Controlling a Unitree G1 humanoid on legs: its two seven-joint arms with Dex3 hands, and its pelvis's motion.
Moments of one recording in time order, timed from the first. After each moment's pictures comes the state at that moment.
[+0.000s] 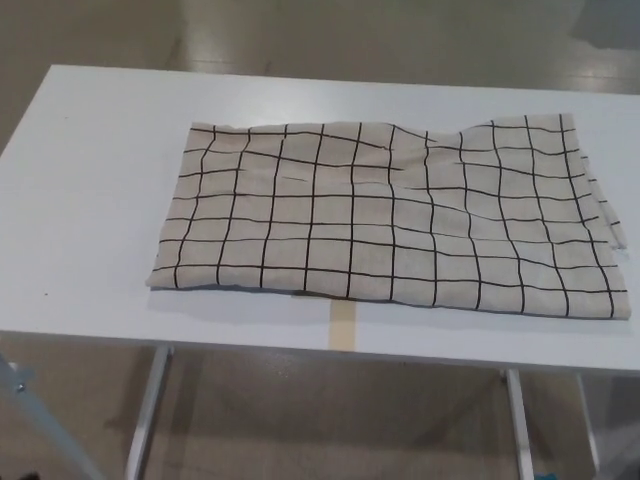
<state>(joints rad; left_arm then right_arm) -0.05 0.34 0.48 0.75 -0.17 -0.02 -0.11 0.18 -0.19 -0.33 0.37 0.04 -0.15 0.00</state>
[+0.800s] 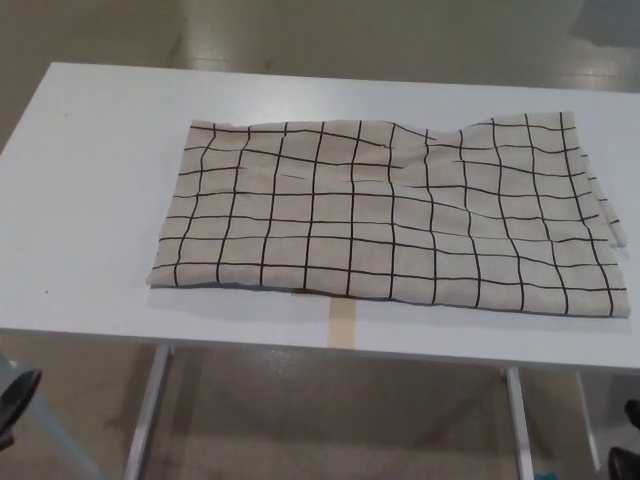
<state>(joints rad) 0.12 0.29 0.42 0.16 -0.14 -0.25 -0.12 0.32 -0.08 -0.24 0.13 0.05 -0.18 0.01</state>
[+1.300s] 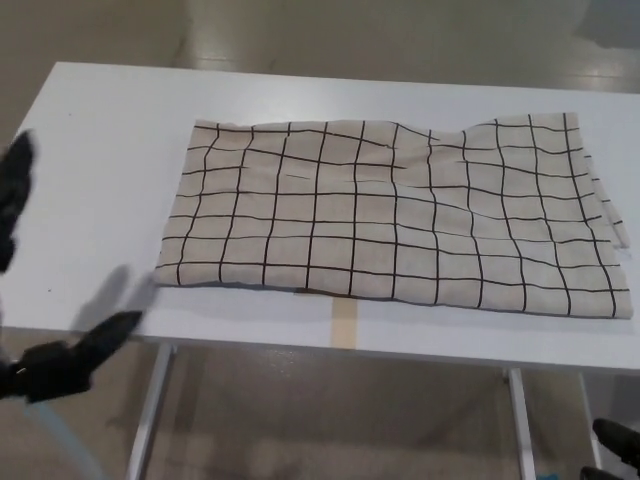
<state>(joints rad) 0.08 0.31 0.24 -0.22 0.04 -0.39 -0.12 0.34 -0.09 -0.18 0.18 0.03 -0.21 0.02</state>
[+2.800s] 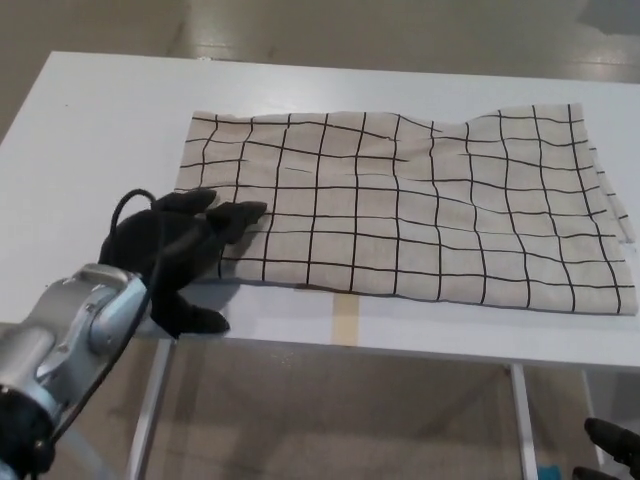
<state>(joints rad) -0.64 0.56 -0.50 0.67 0.74 -0.24 0.01 0.34 -0.10 -0.16 0.19 0.01 -0.25 0.02</state>
